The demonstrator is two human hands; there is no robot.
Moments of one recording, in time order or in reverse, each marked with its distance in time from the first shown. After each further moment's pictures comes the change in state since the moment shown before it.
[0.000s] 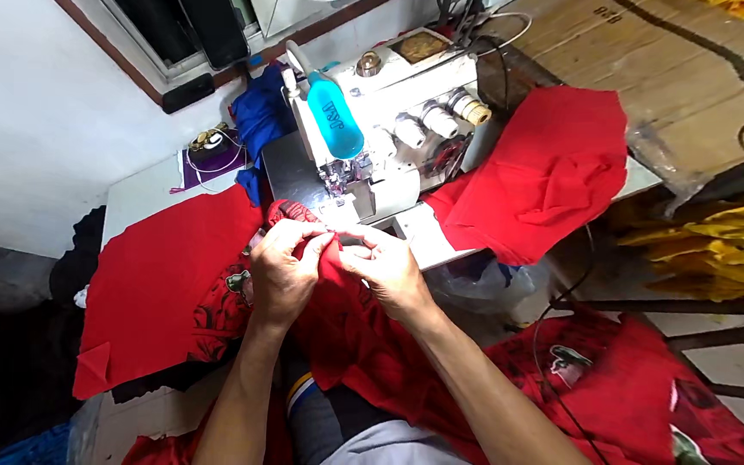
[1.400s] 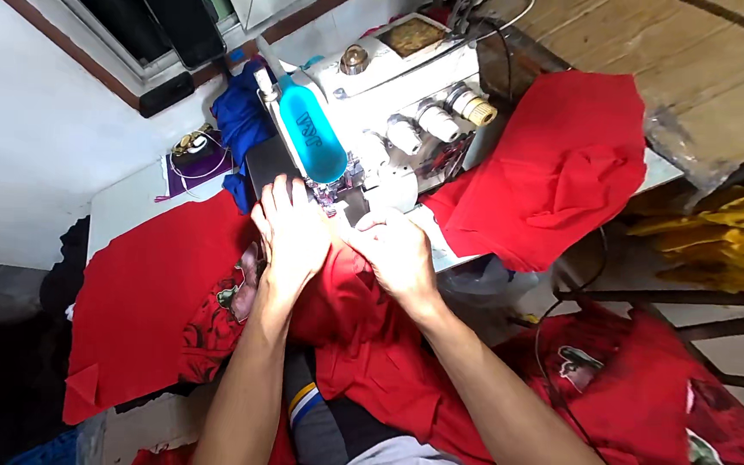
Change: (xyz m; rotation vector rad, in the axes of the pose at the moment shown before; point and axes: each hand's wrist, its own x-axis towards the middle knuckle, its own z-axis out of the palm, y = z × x) left_hand 0.054 -0.028 0.061 0.598 -0.354 -0.161; right_hand 0.038 0.010 -0.019 -0.413 0.370 -0.036
